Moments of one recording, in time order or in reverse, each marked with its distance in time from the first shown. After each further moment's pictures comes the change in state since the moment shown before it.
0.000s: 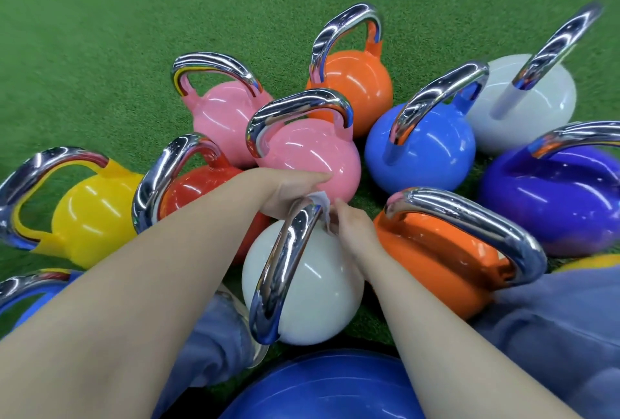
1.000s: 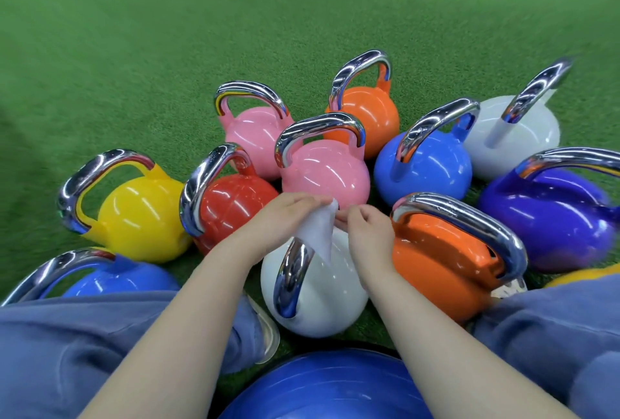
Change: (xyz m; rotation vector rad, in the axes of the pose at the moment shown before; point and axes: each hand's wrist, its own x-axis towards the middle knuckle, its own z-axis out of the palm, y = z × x) left_hand -0.081 -0.062 0.042 -0.070 0.493 0.620; right_hand -0.058 -0.019 0.009 0.250 0.297 -0.198
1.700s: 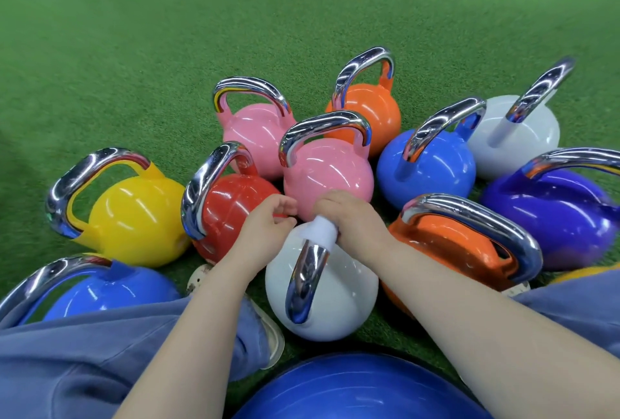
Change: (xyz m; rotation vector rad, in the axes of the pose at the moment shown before) left_hand 0.000 -0.043 -0.022 0.063 0.262 -0.037; right_hand 0.029 -0.006 0.014 -0.823 -0.509 -0.882
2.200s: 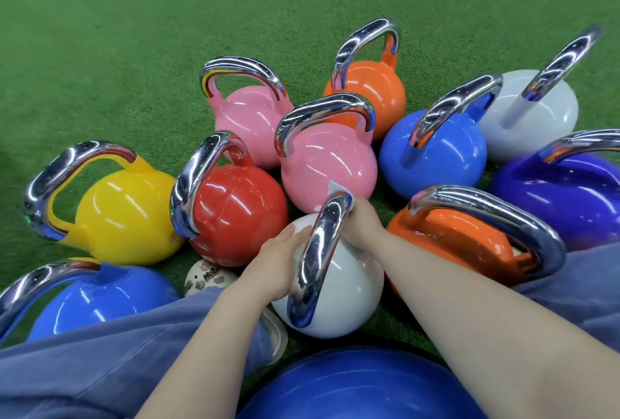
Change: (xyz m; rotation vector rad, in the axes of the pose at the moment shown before) left_hand 0.023 -0.087 0.028 0.624 -0.381 0.042; right_hand 0.006 0.034 0.040 0.423 -0.043 0.739
